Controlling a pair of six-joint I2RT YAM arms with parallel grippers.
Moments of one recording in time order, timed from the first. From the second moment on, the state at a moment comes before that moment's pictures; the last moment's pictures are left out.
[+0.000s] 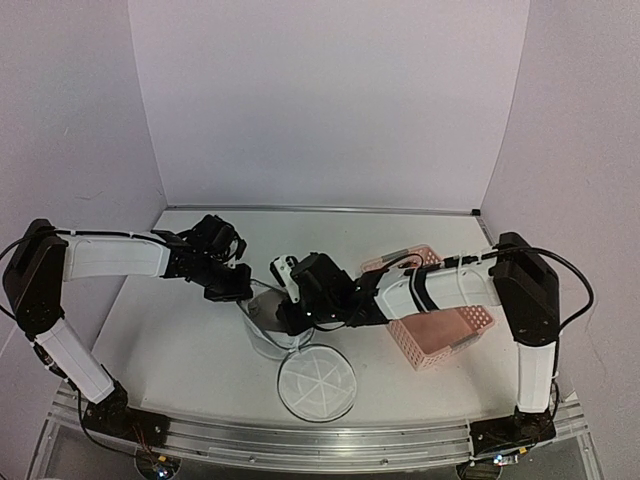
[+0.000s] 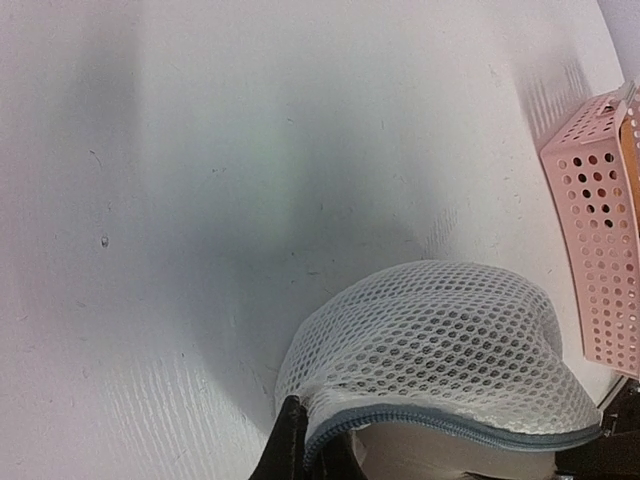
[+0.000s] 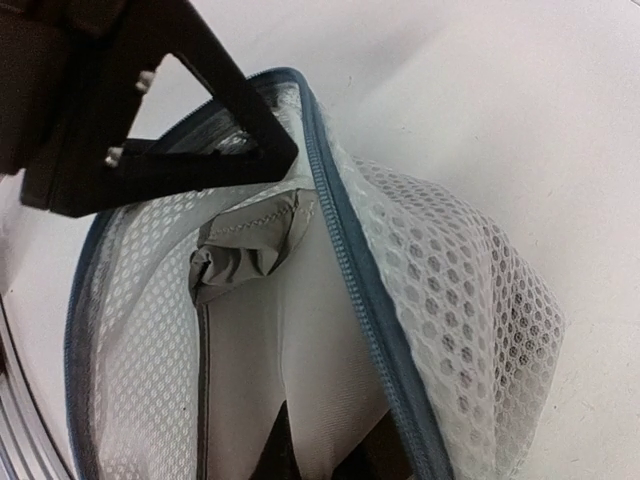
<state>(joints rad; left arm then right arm) -0.64 1.59 1.00 -0.37 0.12 -0.58 1.09 2.03 1.34 -0.04 0.05 0.38</state>
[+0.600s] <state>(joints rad) -0.65 1.60 1.03 -0.38 0.14 -0.58 1.09 1.74 1.10 0.15 0.09 0.33</state>
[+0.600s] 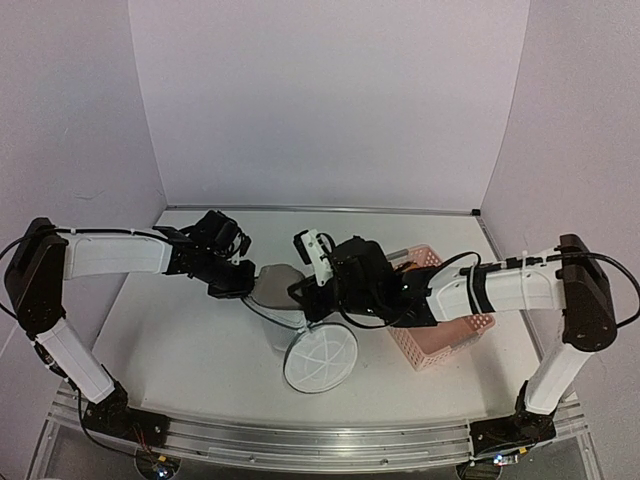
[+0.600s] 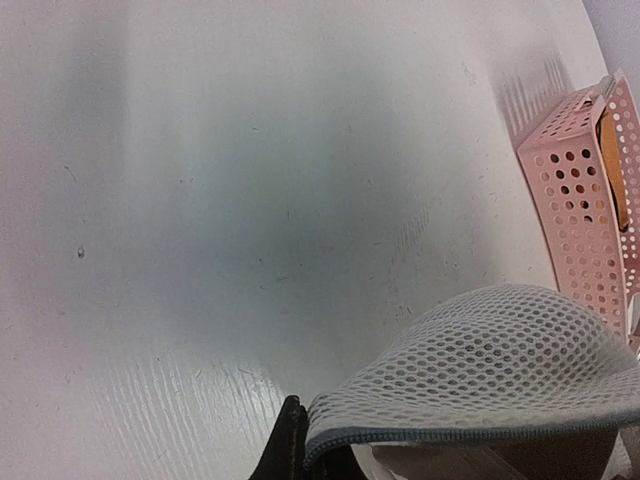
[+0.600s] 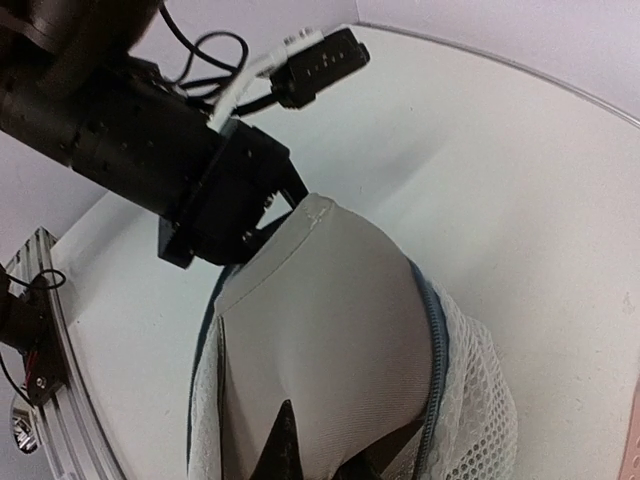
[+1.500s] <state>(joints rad) -0.66 1.61 1.04 -0.37 0.19 -0.58 1.09 1.49 0.93 0.38 0.19 0.39</state>
